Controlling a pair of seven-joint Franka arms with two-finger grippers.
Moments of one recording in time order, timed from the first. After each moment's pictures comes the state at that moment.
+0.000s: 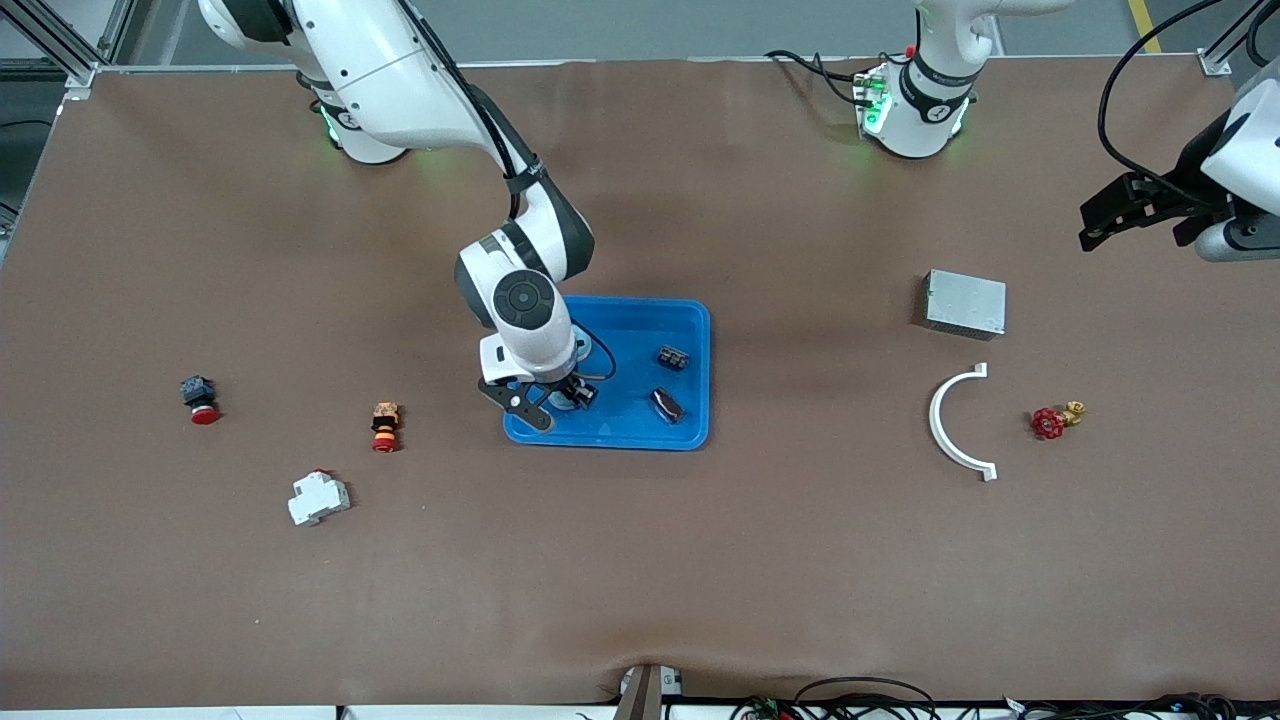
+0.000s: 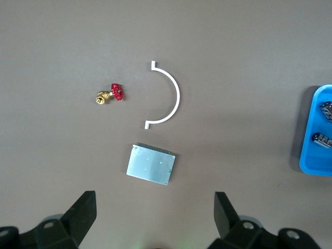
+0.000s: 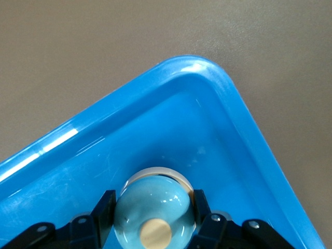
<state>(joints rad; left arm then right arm) -0.06 -0.05 -0.03 -1.58 0.03 1.52 -0.11 0.71 0.68 -0.11 -1.69 0.07 2.38 1.17</state>
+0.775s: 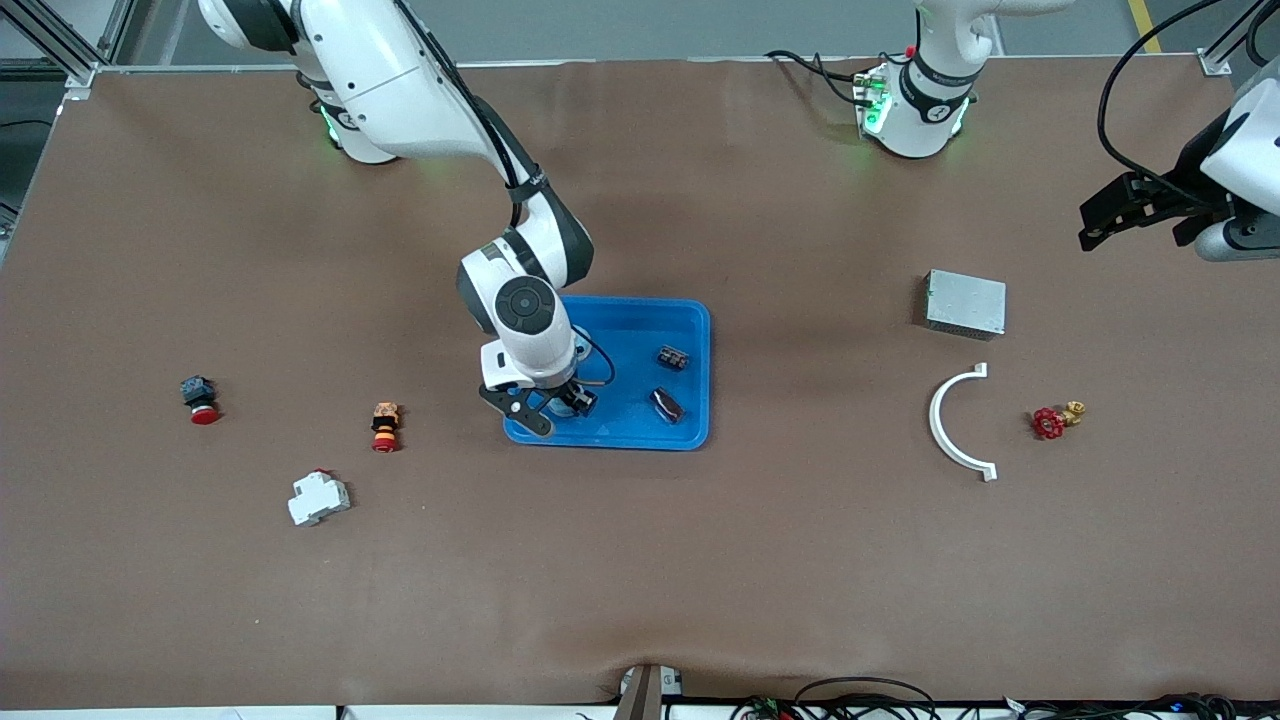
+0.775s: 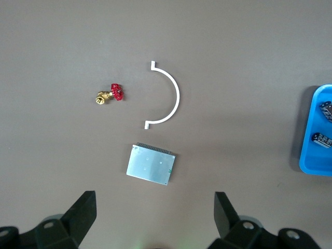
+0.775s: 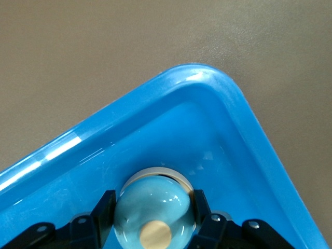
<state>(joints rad) -0.06 -0.05 -0.03 -1.58 0.03 1.52 -0.11 0.71 0.71 -0.11 -1.68 0.06 2.42 1.17</state>
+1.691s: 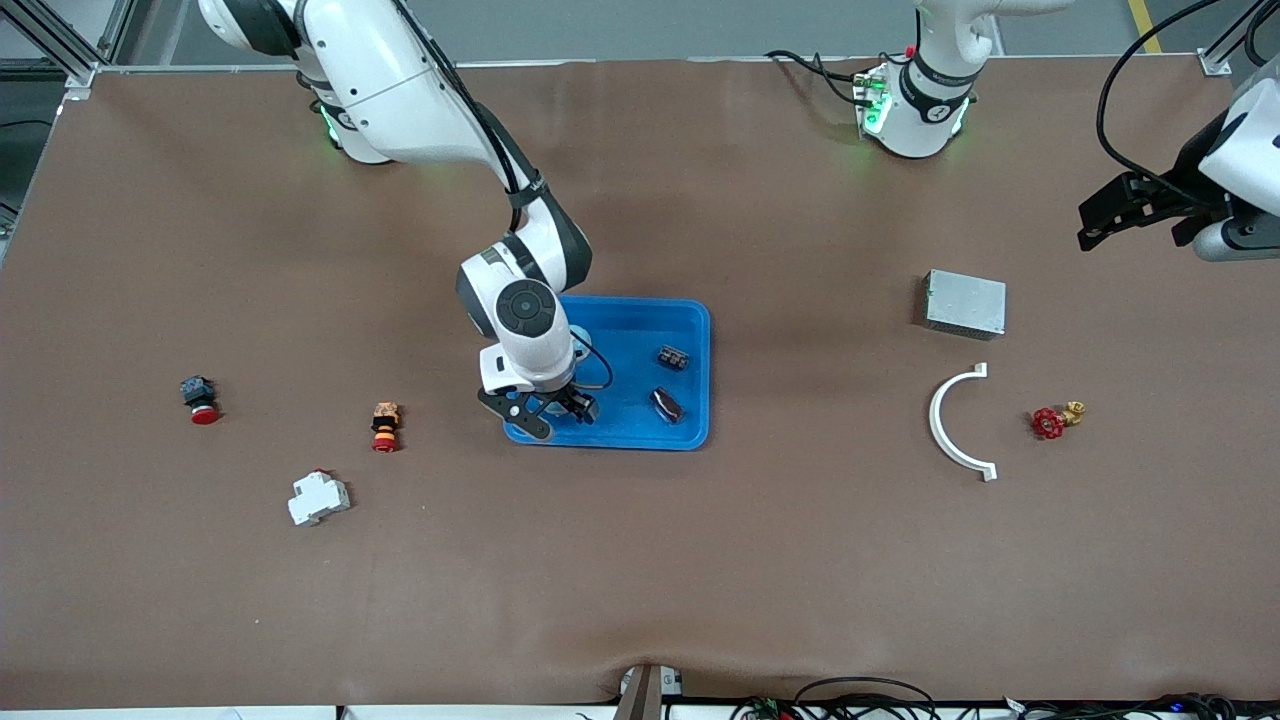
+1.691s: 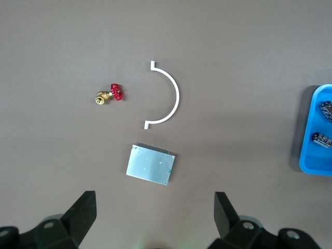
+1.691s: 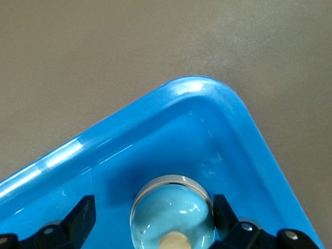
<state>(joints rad) -0.06 -0.05 -0.03 -1.58 0.03 1.52 -0.11 0.71 0.73 -0.12 -1.67 0.03 2.43 1.17</state>
